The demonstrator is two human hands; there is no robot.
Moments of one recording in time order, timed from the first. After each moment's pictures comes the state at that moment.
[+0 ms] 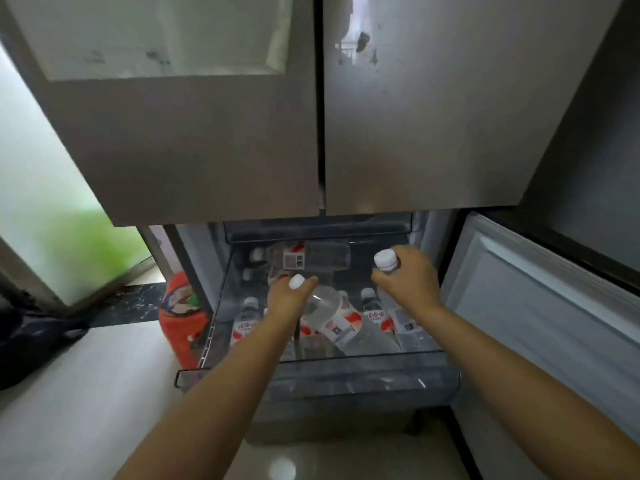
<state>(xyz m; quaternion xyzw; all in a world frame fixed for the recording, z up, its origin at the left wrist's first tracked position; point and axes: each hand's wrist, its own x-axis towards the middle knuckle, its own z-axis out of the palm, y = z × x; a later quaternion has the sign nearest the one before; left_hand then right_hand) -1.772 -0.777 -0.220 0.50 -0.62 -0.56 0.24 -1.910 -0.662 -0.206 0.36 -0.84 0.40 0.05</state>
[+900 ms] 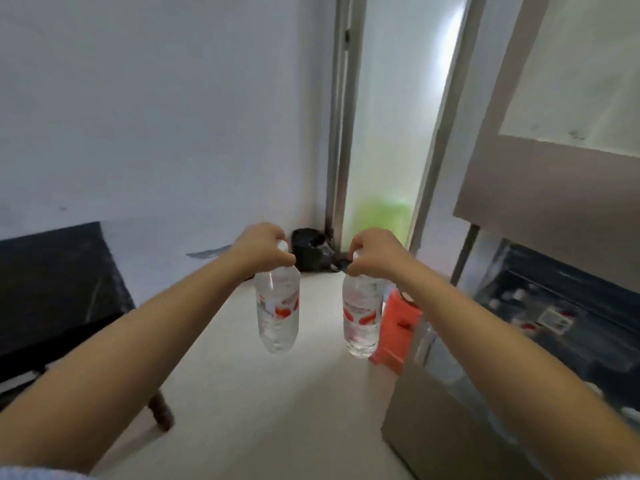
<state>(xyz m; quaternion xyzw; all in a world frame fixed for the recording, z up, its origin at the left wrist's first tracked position) -1.349 -0.634 -0.071 0.73 -0.63 -0.10 0.23 -1.529 -0.669 -0.060 0.84 -0.51 0.13 -0.13</state>
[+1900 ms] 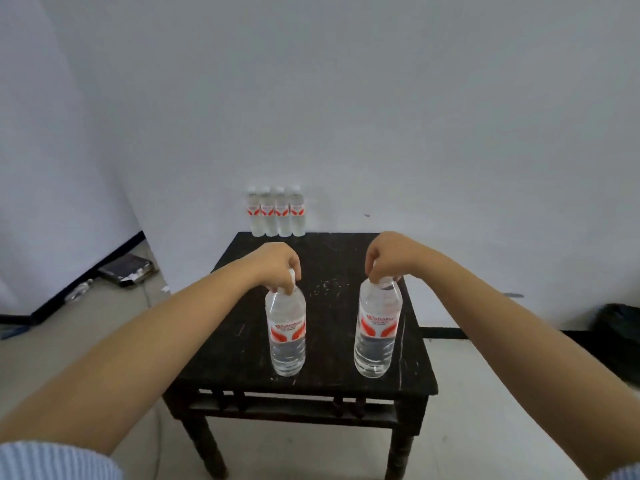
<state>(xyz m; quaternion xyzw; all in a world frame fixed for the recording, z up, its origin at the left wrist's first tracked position) -0.680 -0.495 -0.103 0.92 -0.36 -0.13 0.11 -0.791 -0.664 -0.092 0.96 -0.17 -0.02 -0.21</state>
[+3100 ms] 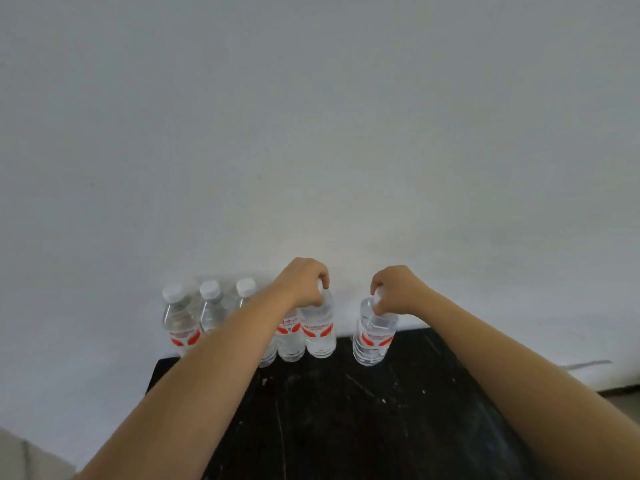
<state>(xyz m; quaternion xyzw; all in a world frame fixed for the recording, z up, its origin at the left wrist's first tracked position) -0.086 -0.827 -0.192 0.86 -0.49 -0.11 0.11 -0.207 -0.952 -0.199 0.95 -0.26 -0.05 -0.13</state>
